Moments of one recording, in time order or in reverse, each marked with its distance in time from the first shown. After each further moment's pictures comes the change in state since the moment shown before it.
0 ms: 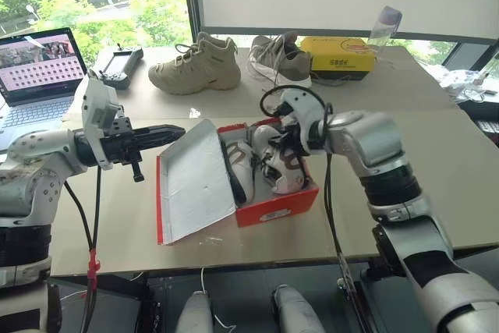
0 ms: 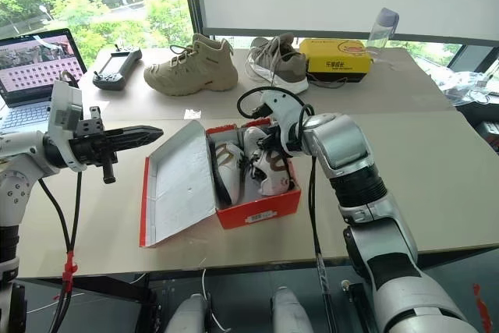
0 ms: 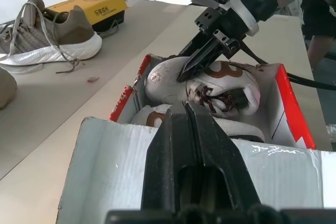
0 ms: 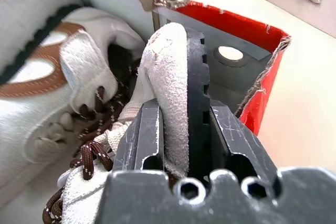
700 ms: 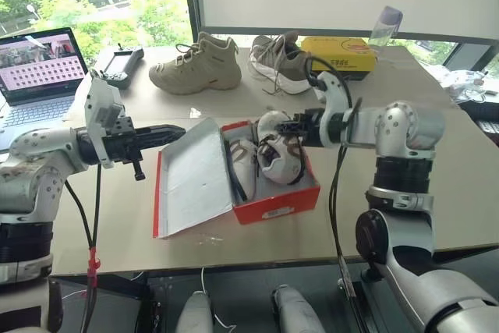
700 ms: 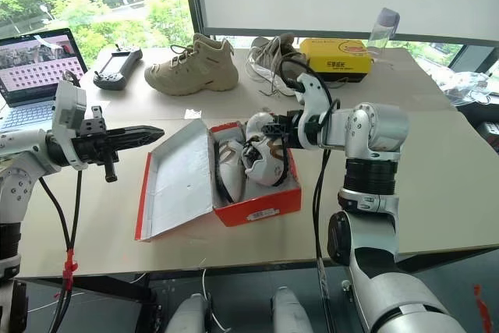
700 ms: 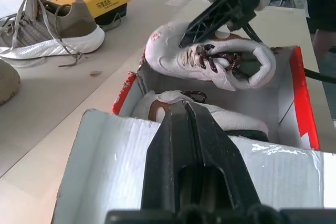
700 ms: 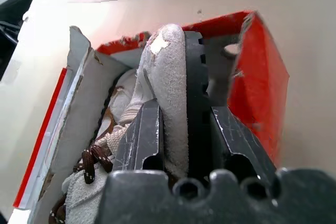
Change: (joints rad) left arm -0.027 -0.004 -0.020 0.024 0.030 -0.004 -0.011; right arm -0.024 0.133 -0.510 0.143 0.147 0.241 -0.126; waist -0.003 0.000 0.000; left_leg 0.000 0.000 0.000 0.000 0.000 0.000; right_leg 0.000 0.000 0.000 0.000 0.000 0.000
